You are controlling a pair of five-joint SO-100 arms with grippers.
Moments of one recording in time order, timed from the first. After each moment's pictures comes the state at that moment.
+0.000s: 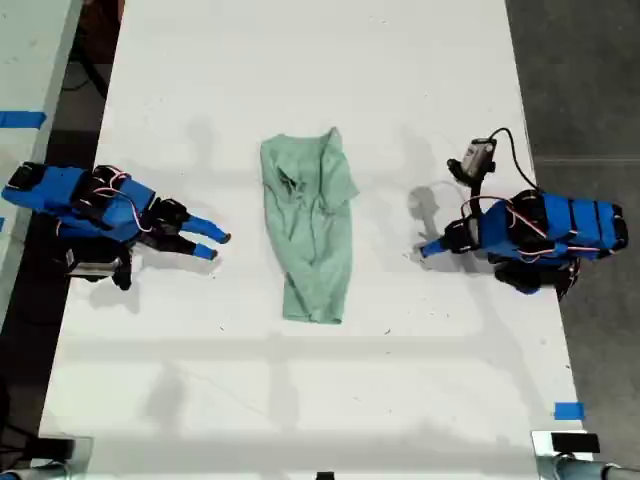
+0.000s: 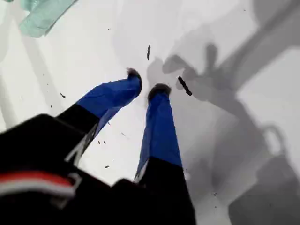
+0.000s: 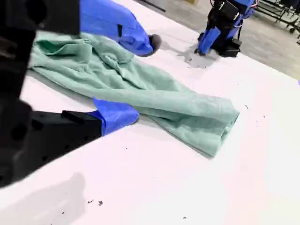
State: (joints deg) arm 0 7.4 202.4 179.8 50.0 -23.5; arm 1 5.9 200.2 173.7 81.7 -20.7
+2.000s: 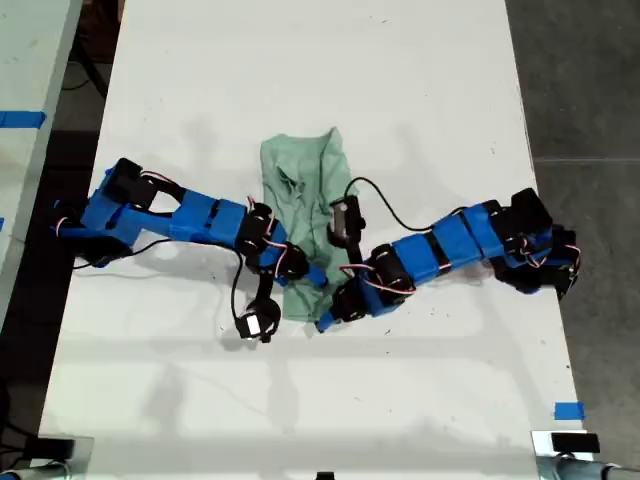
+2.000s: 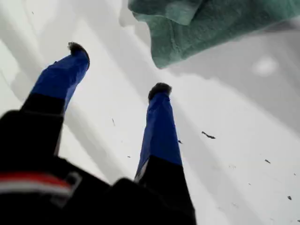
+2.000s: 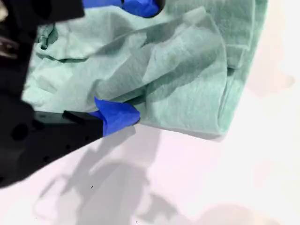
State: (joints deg) arm 0 4.3 62.2 61.3 77.3 -9.2; arm 1 -18.6 67.9 54.6 84.4 -0.9
